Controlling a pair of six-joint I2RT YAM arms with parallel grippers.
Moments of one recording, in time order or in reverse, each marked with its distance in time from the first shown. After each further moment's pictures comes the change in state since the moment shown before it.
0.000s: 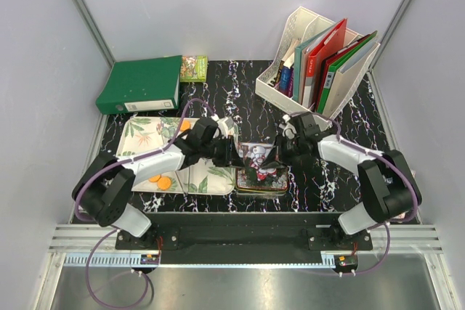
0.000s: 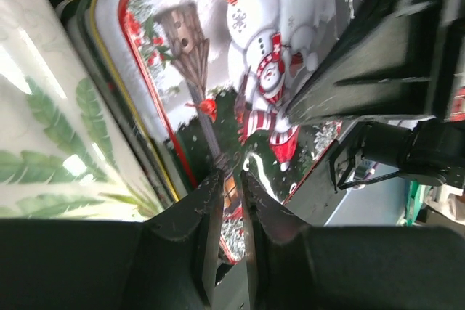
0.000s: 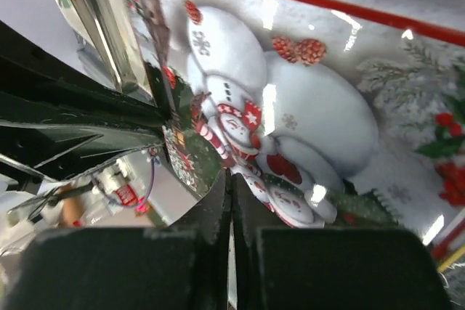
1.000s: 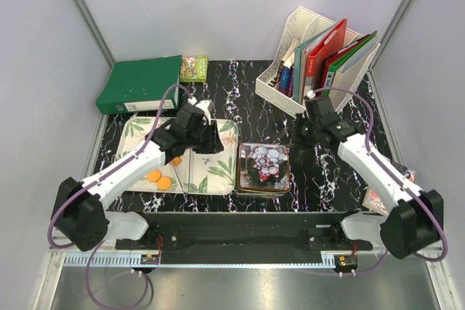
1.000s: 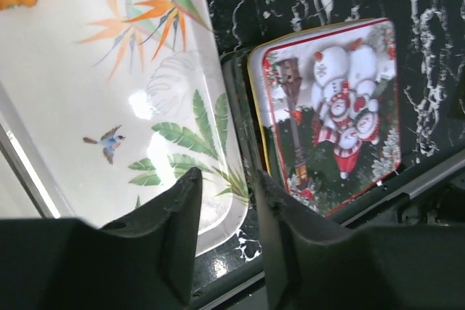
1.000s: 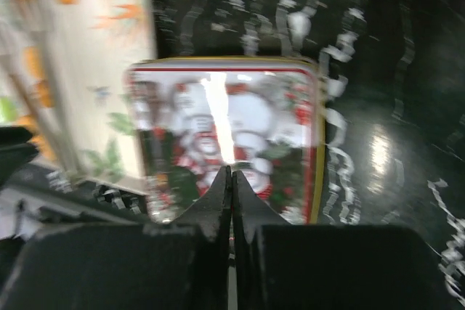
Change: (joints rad) left arm 0.045 -0.234 0.166 -0.409 -0.361 0.155; right arm 0.001 -0.304 0.225 -0.325 0.515 -0.057
